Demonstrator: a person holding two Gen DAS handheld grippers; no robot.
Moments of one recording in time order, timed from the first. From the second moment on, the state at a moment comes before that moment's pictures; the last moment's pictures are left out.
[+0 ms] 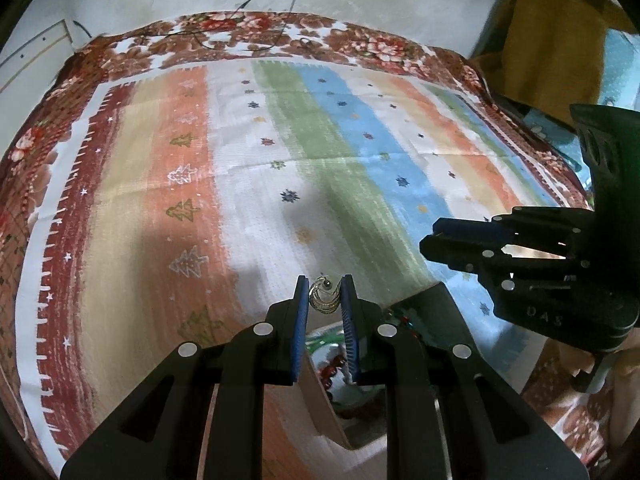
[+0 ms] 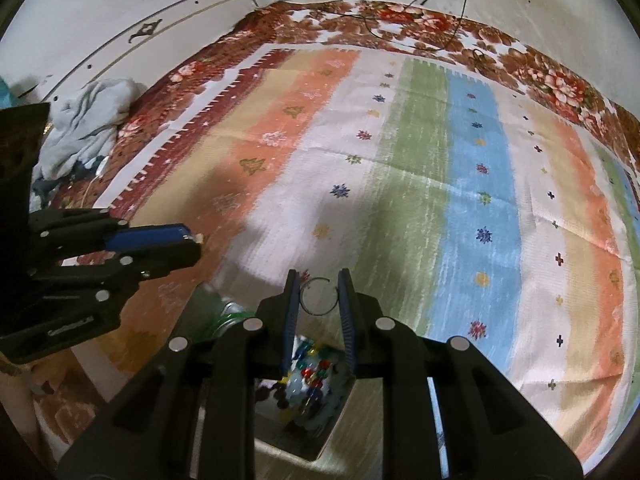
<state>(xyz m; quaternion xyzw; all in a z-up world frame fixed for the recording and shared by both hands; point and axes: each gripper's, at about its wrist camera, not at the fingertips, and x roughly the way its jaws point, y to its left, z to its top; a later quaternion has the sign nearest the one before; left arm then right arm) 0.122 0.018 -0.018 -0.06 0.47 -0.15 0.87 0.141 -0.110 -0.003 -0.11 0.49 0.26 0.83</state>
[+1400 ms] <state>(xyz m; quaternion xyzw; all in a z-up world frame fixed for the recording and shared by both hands) 0.065 0.003 -0.035 -0.06 0.46 -0.15 0.87 0.062 -0.161 -0.001 -0.06 0.46 0.26 0.85</state>
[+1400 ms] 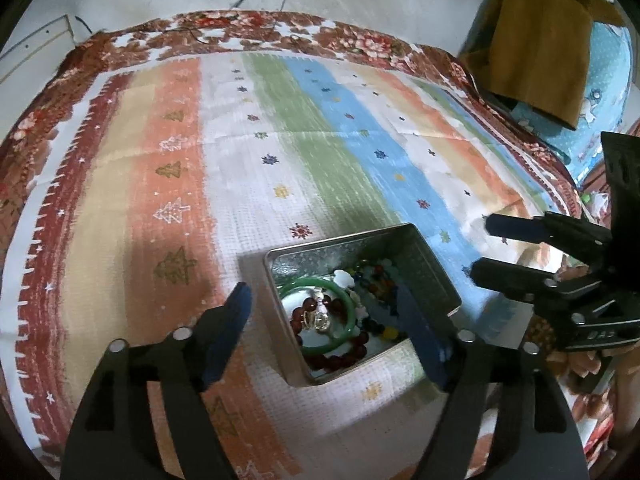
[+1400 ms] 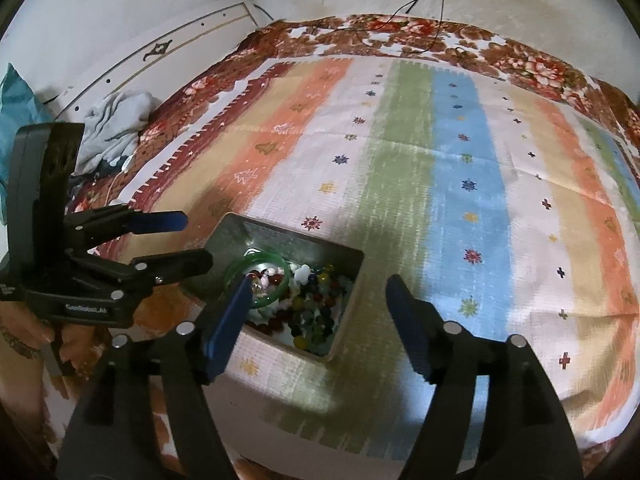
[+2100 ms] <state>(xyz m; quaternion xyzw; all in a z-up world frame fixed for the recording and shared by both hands) 0.013 -0.012 -0.030 0.01 0.38 -0.09 0.92 0.013 -0.185 0.008 -0.06 0.39 0.25 0.88</state>
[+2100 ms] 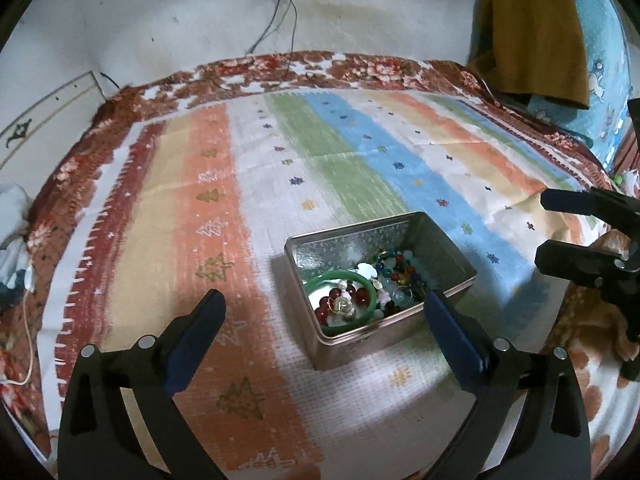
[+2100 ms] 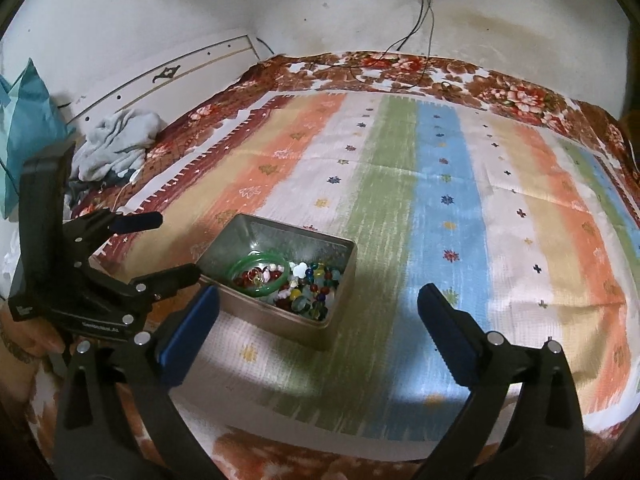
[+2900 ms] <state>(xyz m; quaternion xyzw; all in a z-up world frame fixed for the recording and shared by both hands) 0.003 -0.016 -0.028 0.02 0.37 -0.07 0.93 0.005 -0.183 0.003 -0.06 0.39 0.24 0.89</state>
